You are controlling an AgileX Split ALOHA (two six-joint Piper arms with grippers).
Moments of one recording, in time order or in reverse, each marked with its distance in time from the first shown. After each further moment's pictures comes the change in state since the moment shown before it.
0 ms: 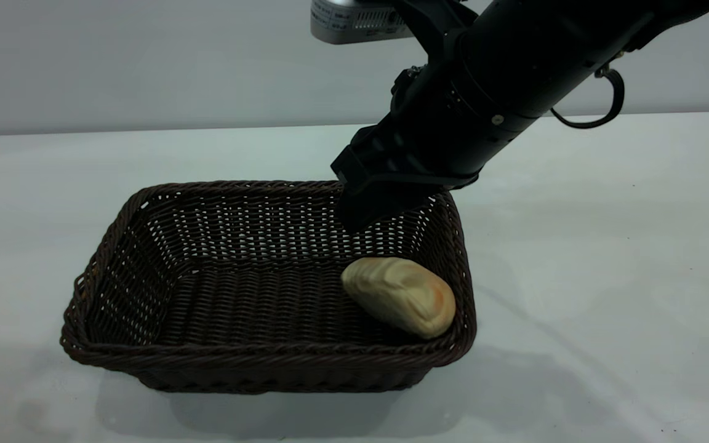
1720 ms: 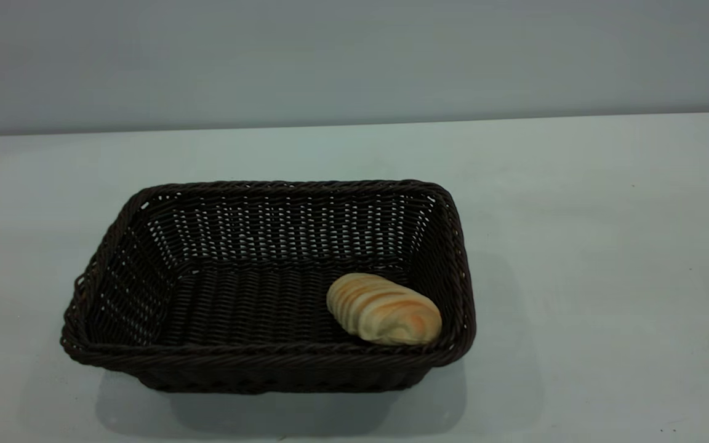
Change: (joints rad) left arm 0.000 -0.708 0.254 0.025 0.134 -0.003; right arm -0.494 -1.356 0.077 -0.808 0.924 0.734
